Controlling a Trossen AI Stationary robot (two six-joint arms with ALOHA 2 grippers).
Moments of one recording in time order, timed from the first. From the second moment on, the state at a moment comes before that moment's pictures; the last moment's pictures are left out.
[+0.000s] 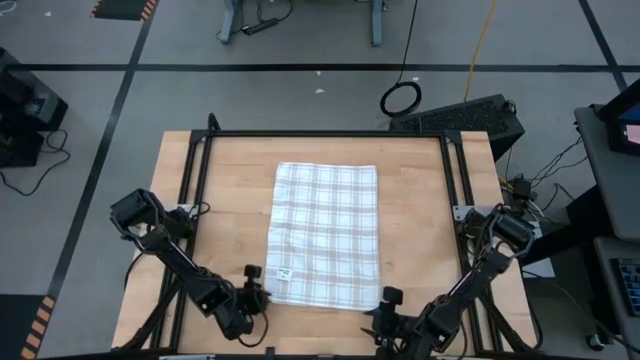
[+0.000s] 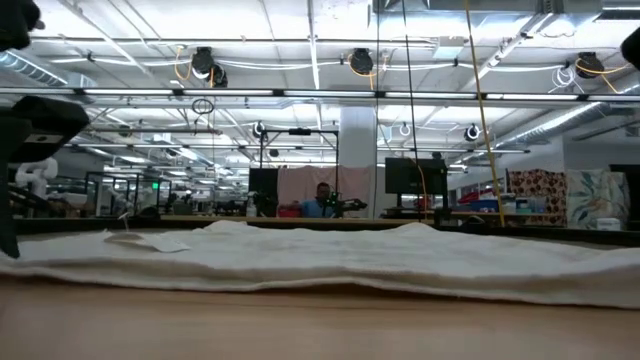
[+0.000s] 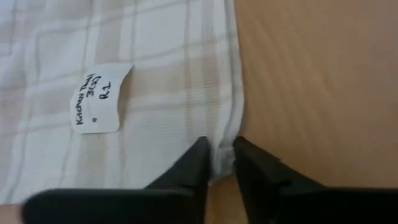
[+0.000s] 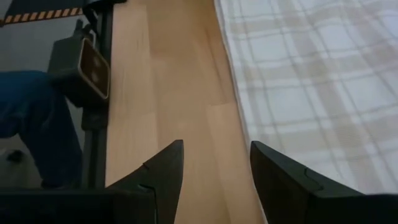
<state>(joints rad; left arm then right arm) -0.86 1.77 0.83 -0.25 -0.51 -0.57 0.93 1.93 1.19 -0.31 0.70 0.99</state>
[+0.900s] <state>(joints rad) -0.86 1.77 0.83 -0.25 -0.48 -0.65 1.00 2.08 1.20 -0.56 0.82 0.80</state>
